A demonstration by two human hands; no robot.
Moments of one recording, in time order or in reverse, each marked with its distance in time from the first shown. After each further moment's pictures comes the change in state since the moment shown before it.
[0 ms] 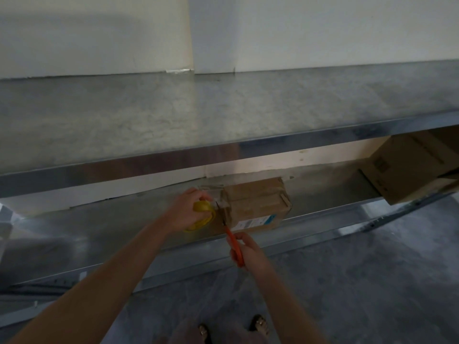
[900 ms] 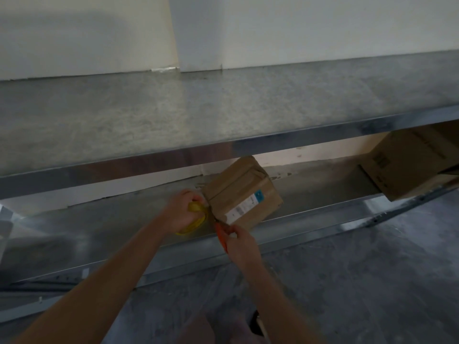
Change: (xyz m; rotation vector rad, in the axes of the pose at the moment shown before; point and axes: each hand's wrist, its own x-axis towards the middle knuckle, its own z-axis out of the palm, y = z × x) left_hand -0.001 0.011 0.008 -0.018 0.029 -0.115; right_hand -0.004 -0.021 0.004 -0.258 0.149 -0.140
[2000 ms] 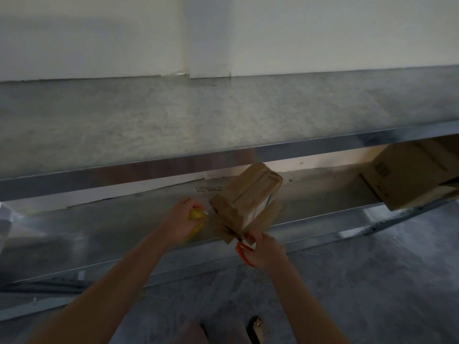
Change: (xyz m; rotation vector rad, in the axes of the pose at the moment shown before) left_hand -0.001 -0.021 0.014 -0.036 0.061 -0.021; right_hand 0.043 0.047 -0.042 -0.634 -0.031 -0.056
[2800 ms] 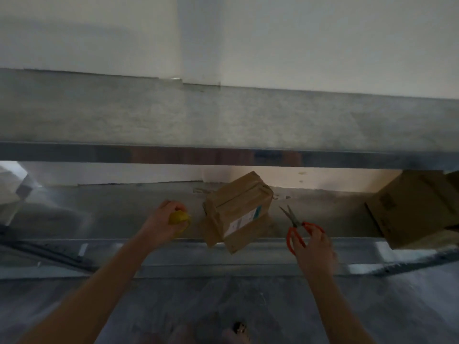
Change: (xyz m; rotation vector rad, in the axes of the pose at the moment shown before) left_hand -0.047 0.029 0.013 -0.064 0.213 -0.136; right_hand 0.044 0.143 -0.091 0.030 0.528 0.056
